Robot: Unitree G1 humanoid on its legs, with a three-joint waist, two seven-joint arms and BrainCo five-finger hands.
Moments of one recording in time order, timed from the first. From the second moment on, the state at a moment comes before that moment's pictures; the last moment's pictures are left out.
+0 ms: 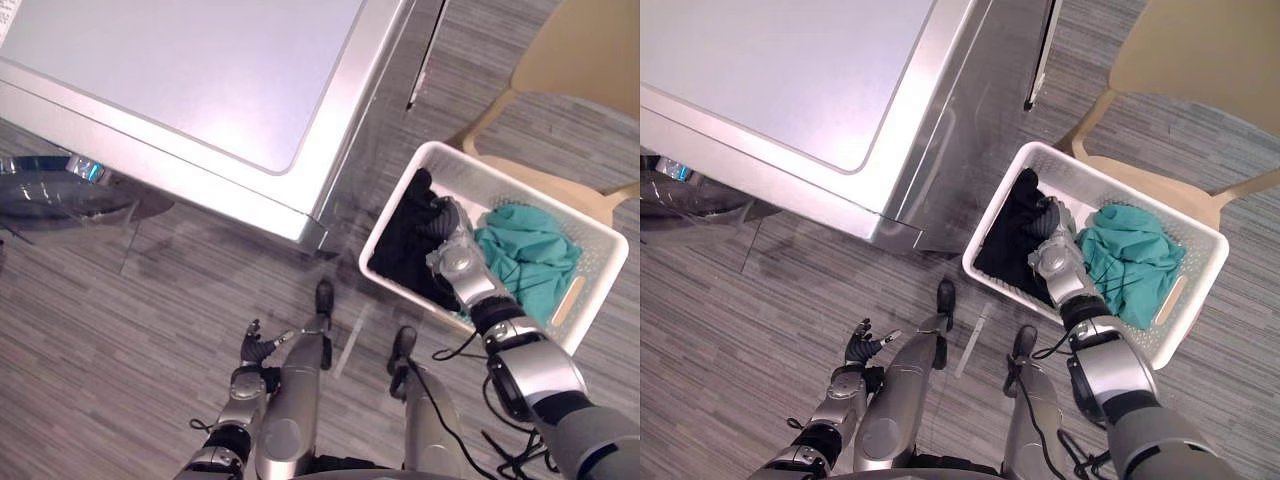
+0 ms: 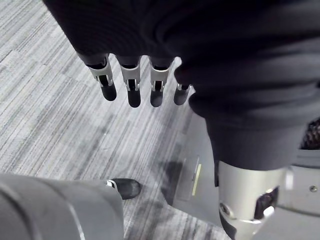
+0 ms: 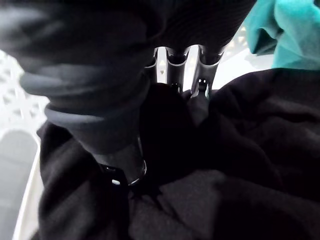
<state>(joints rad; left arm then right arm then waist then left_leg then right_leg) -0.18 0.04 0.01 0.91 -0.05 -0.16 0.25 -0.75 -0.26 0.10 0.91 -0.28 0.01 -0.33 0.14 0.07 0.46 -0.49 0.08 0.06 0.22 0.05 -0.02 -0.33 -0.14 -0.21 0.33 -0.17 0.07</state>
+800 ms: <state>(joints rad) 0.03 0.09 0.05 0.91 -0.05 -0.11 0.22 -0.17 0.02 0.17 -0.05 0.39 -0.21 -0.17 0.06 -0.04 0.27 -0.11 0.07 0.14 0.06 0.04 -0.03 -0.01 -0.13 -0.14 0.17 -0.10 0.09</state>
